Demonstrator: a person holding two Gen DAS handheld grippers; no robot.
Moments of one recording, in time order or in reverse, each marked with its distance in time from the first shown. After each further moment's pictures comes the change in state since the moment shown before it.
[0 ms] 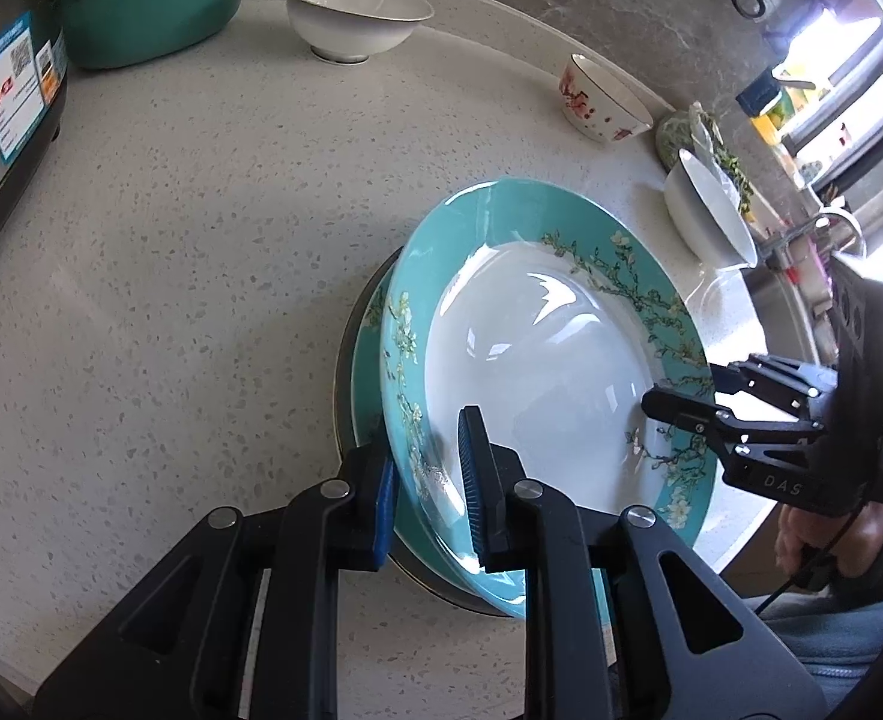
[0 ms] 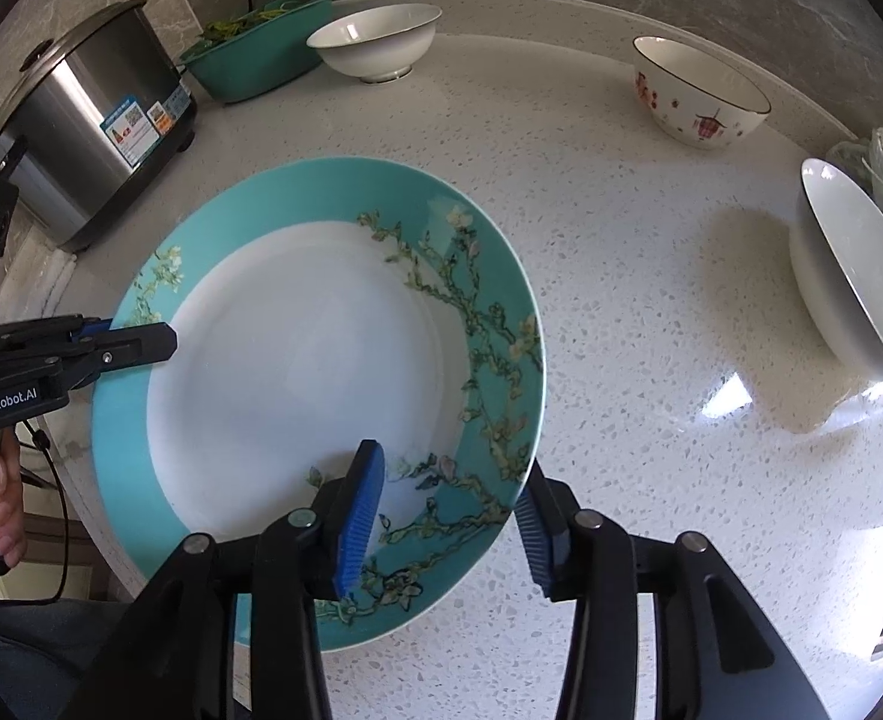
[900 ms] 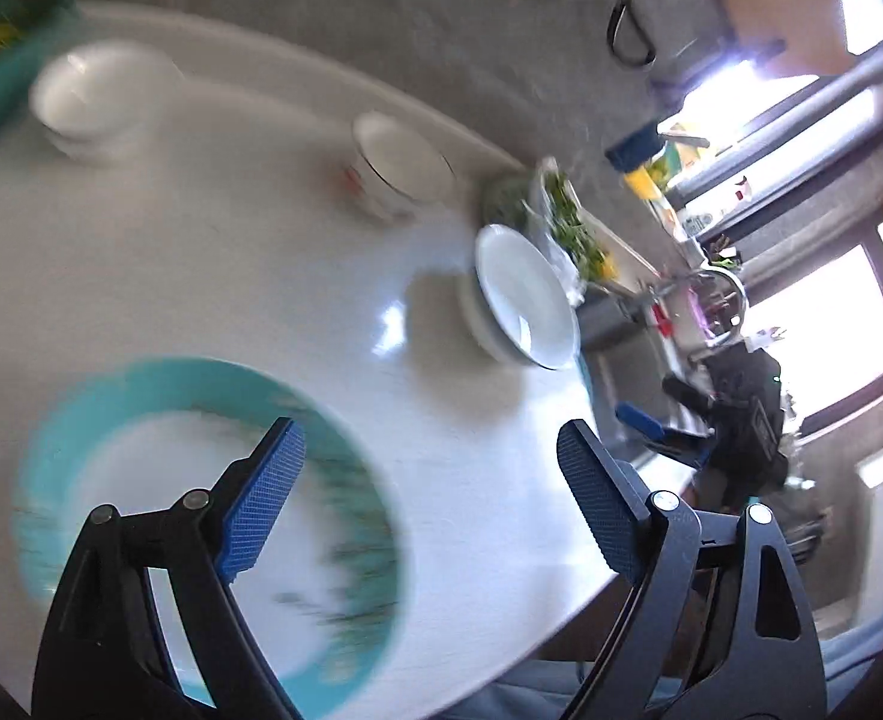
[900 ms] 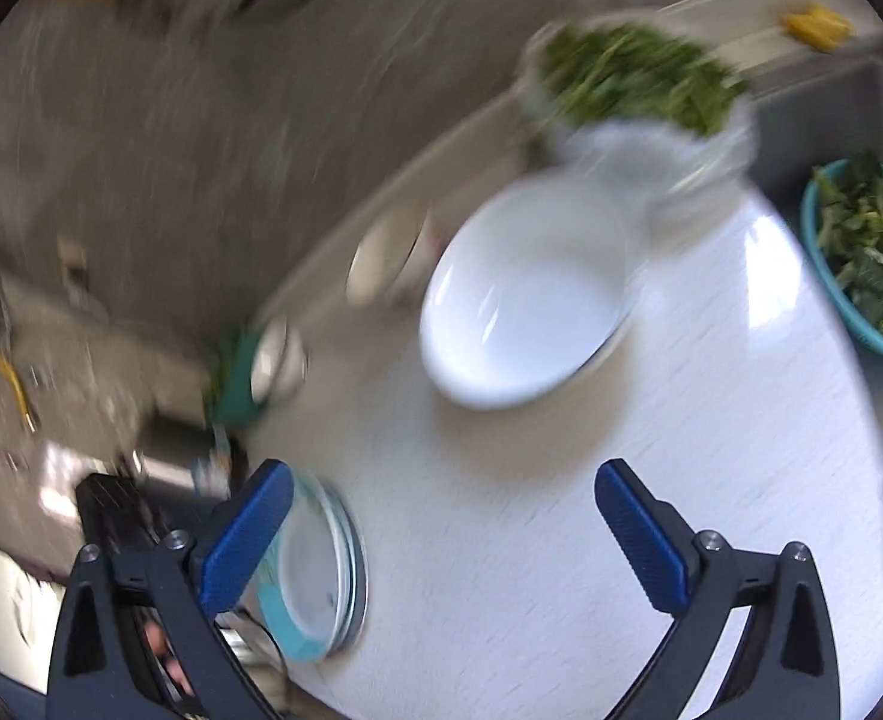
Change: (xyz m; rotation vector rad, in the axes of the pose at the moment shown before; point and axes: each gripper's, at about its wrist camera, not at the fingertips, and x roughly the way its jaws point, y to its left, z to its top) left arm 0.007 -0.145 0.092 -0.045 -0.019 -0.306; right arm -0.130 -0.272 -0.038 0.665 -0.336 0.377
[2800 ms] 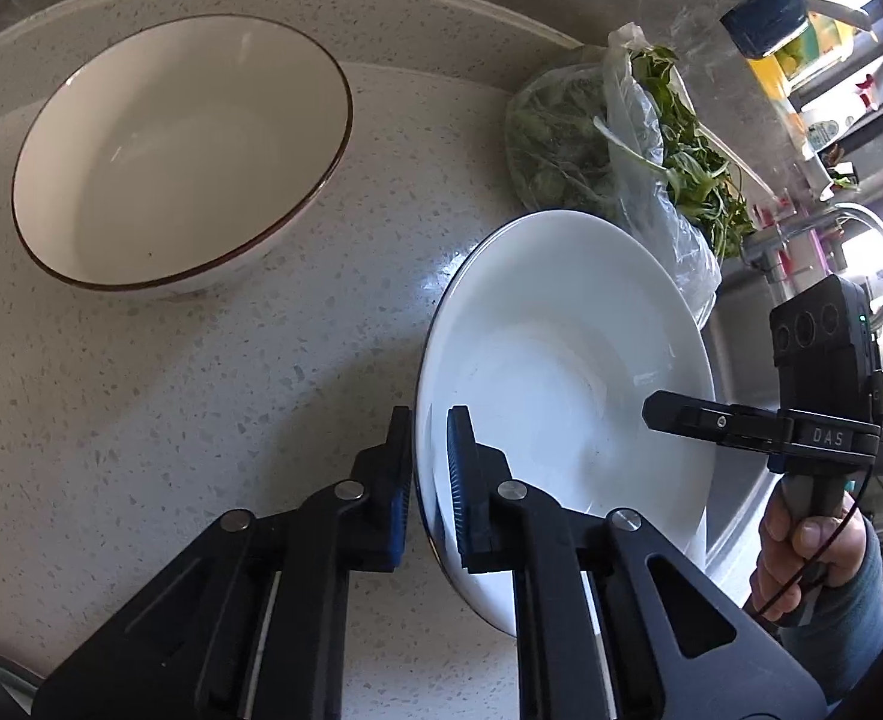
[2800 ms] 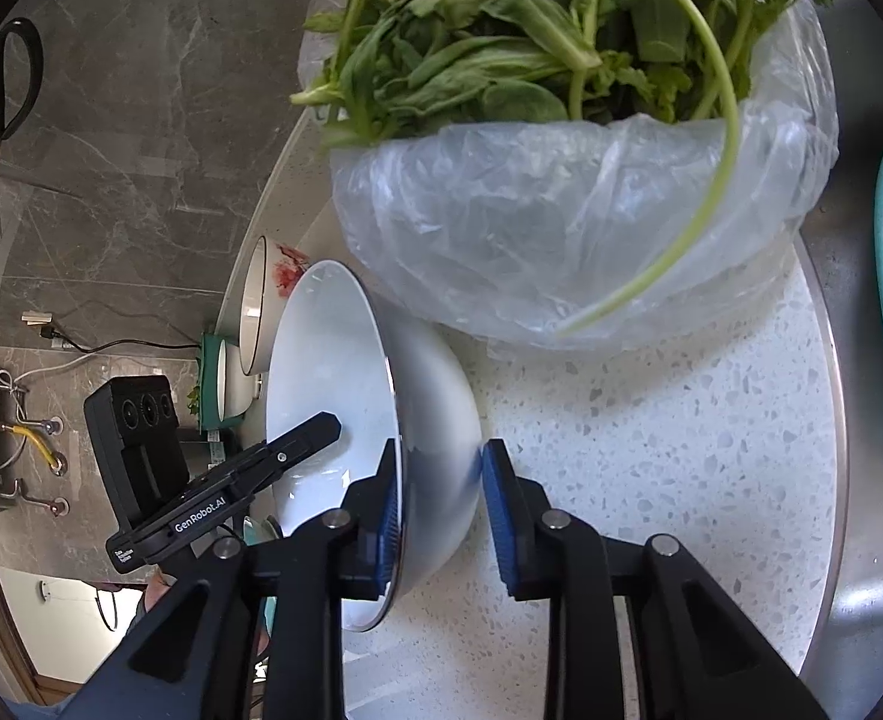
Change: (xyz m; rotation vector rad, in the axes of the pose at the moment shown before) left arm 0.252 -0.059 0.110 0.113 0.218 0.261; right arm 0.093 -0.104 0.101 0.118 0.334 0.074
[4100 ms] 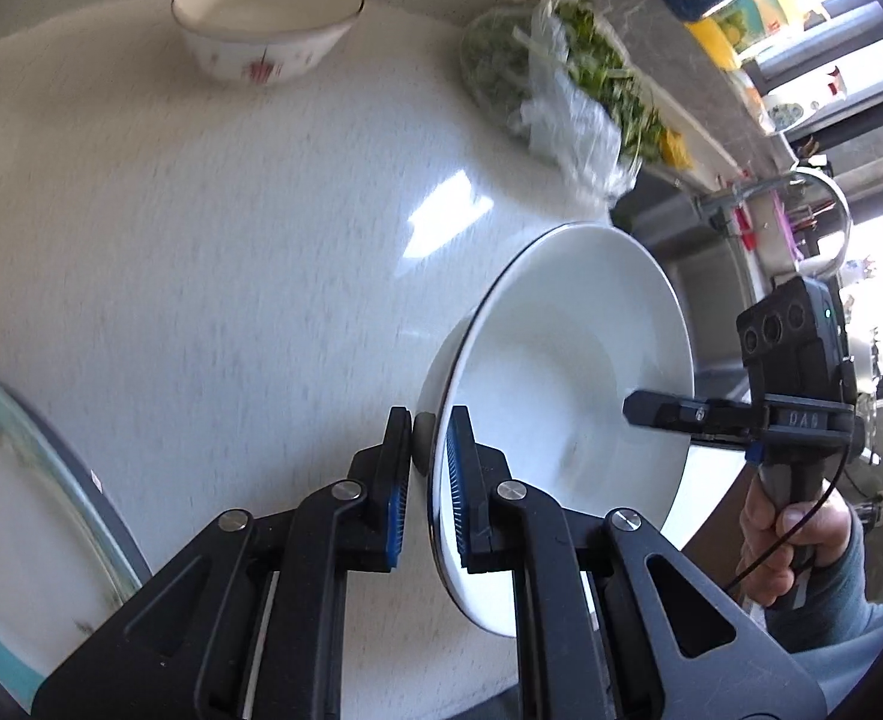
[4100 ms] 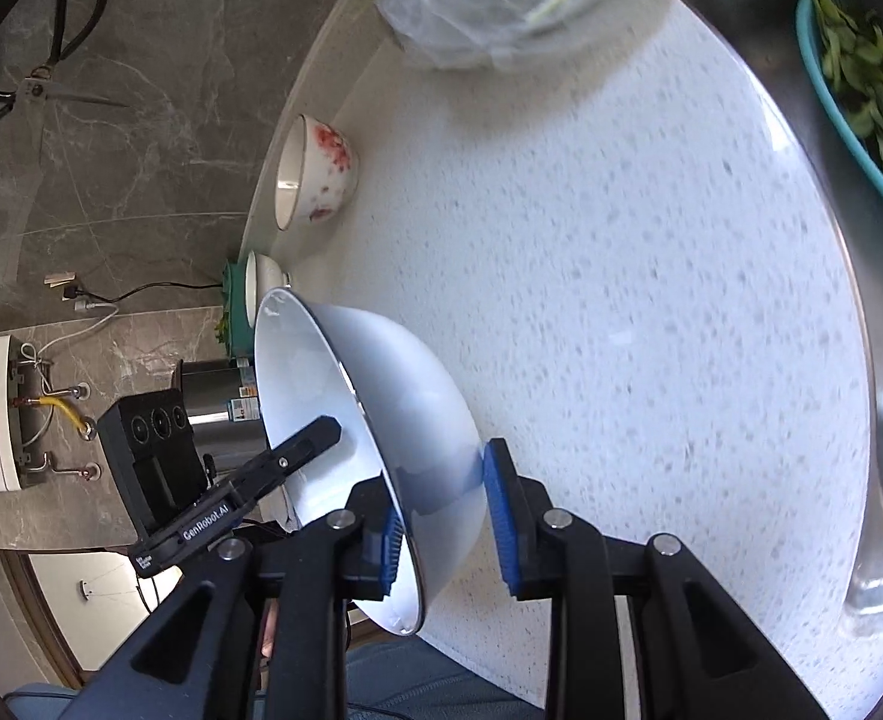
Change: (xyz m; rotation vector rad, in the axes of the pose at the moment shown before) left arm -0.072 -0.023 -0.136 -0.067 0.059 -0.046; right arm -0.033 0.017 -0.101 0.093 0.116 0.040
